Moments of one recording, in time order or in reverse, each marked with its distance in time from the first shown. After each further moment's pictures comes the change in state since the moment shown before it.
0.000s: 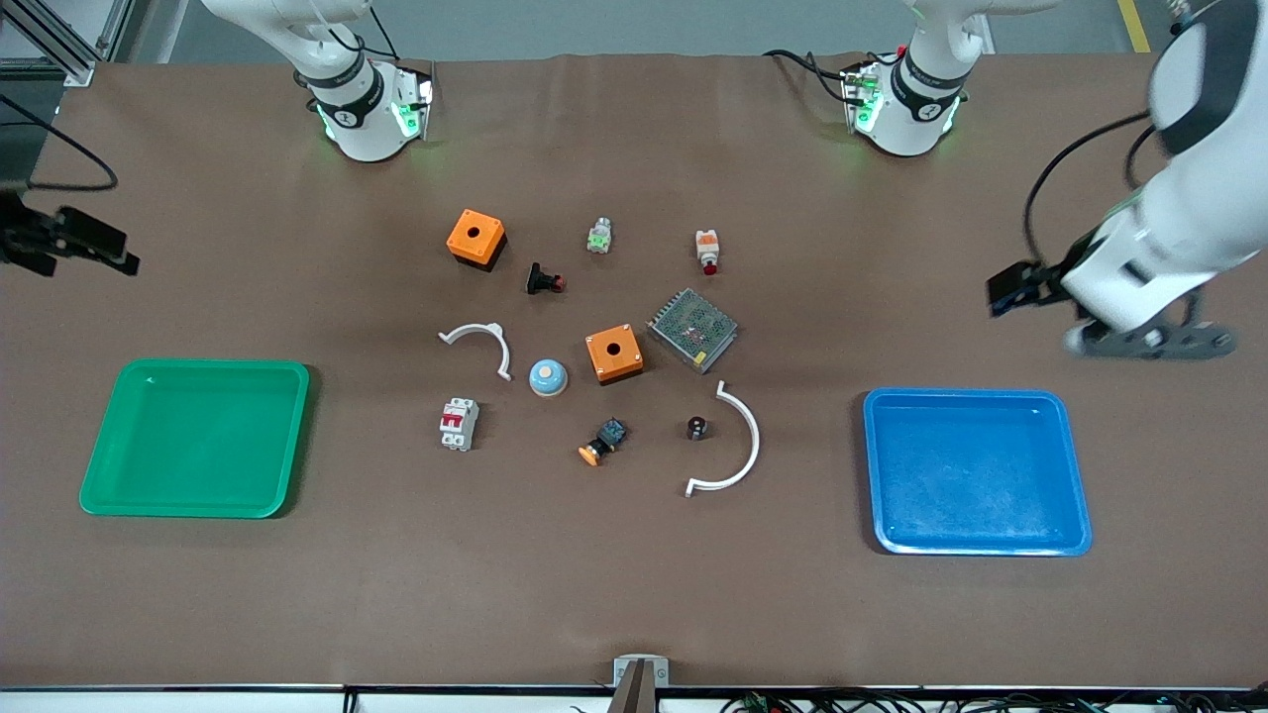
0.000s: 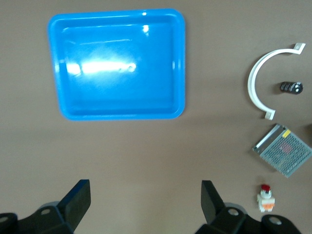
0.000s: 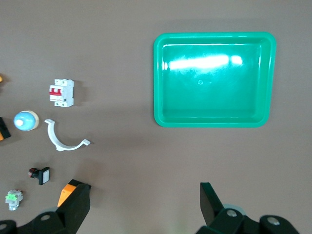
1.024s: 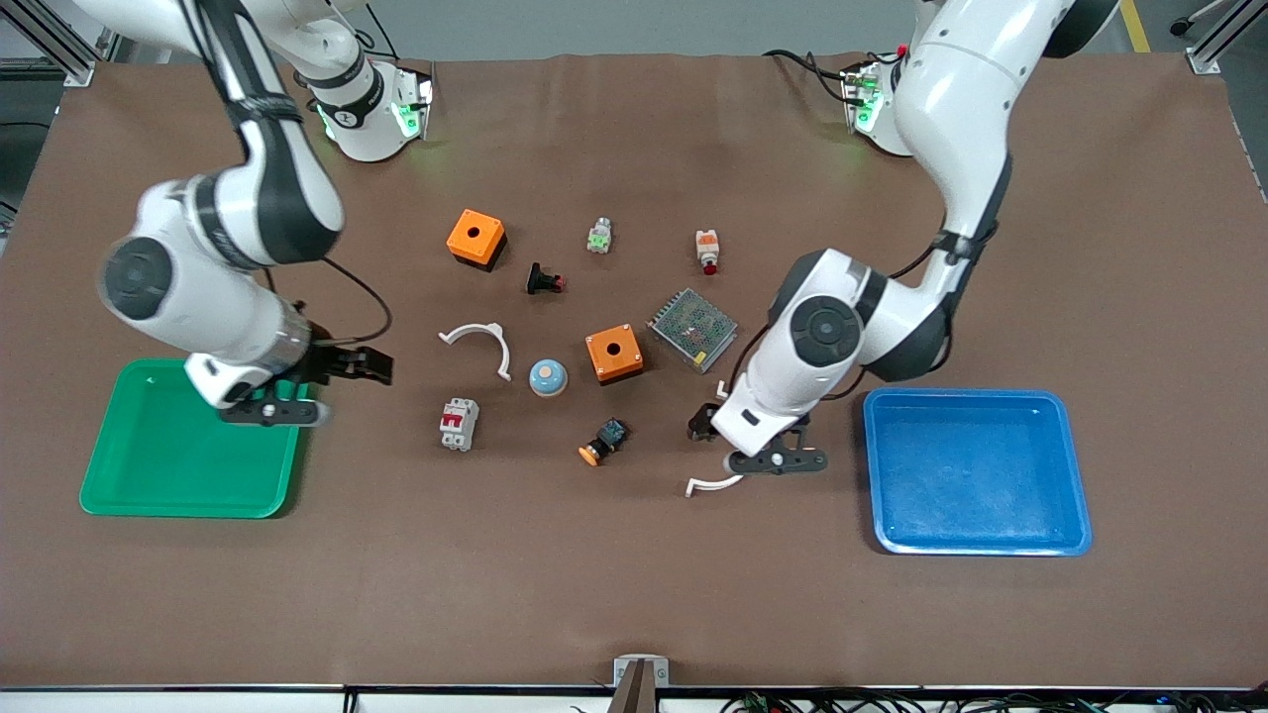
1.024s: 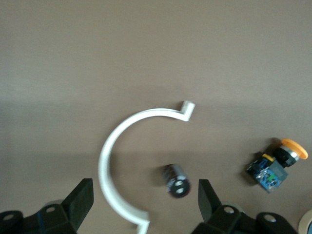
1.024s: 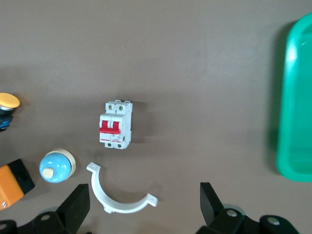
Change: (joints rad) left arm -0.381 0.539 0.006 0.095 0.001 0.659 -0.449; right arm 0.316 0.244 0.018 -0.274 0.122 0.555 0.294
